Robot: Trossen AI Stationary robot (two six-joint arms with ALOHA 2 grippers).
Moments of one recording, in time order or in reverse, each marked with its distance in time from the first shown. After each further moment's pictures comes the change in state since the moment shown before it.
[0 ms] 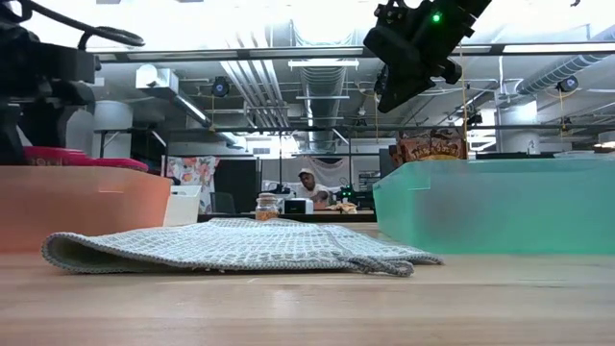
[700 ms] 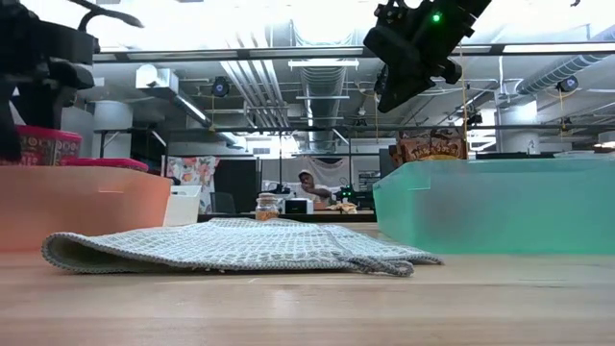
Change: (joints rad) left arm 0.000 0.013 0.104 -0.114 0.047 0.005; right arm 0.000 0.000 0.000 0.000 -0.001 0.000
